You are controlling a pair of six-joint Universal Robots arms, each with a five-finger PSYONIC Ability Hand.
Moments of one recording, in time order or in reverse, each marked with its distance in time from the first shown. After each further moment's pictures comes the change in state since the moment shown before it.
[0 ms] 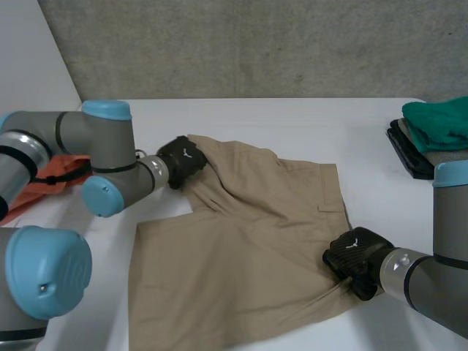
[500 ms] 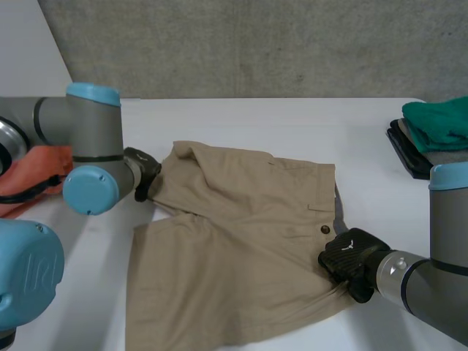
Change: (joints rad) left arm 0.001 0.185 -0.202 -0.132 -0.427 -0.396; right arm 0.031 -0.020 0.008 0.003 0.006 0.001; left_hand -0.072 -0.101 -0.077 -0.080 -0.061; right_hand 0.000 0.000 0.000 0.000 0.000
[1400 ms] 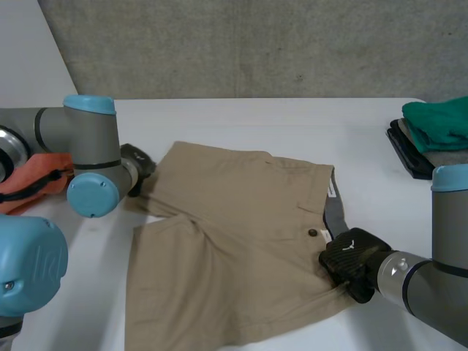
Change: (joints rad) left arm 0.036 -0.056 -0.001 0.114 -0.018 0.226; right arm -0.001 -0.008 0.012 -0.010 0.000 -0.002; left_hand 0.075 0.094 0.083 0.084 0.064; right_hand 0.000 0.000 0.000 0.000 0.000
